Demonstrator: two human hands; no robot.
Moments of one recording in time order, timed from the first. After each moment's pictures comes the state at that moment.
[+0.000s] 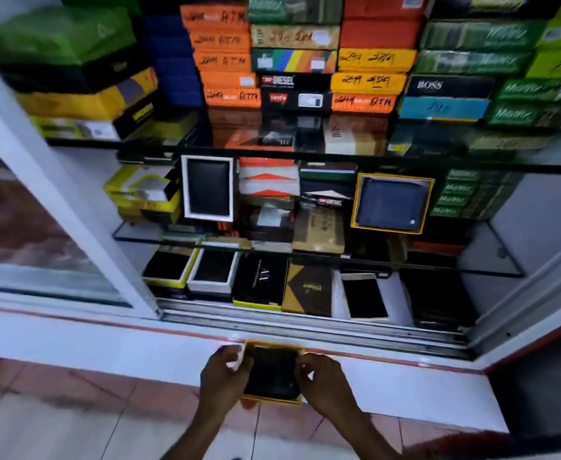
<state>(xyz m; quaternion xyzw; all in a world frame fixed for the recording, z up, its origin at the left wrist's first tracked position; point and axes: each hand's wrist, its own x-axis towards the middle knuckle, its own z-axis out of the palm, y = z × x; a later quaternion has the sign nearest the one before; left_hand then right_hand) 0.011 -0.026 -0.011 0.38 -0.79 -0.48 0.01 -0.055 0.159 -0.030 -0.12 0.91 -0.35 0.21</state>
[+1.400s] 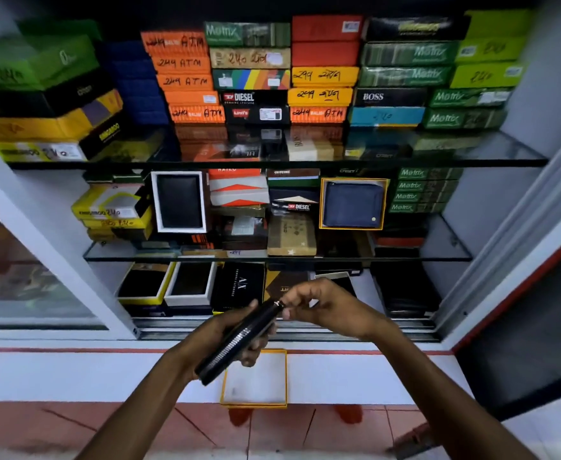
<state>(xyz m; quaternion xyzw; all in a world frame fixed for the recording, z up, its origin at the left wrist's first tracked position) -0.043 -0.034 0.091 0.06 -0.50 -0.80 -0.33 -0.114 0.192 0.130 -0.32 0.77 -0.49 0.23</state>
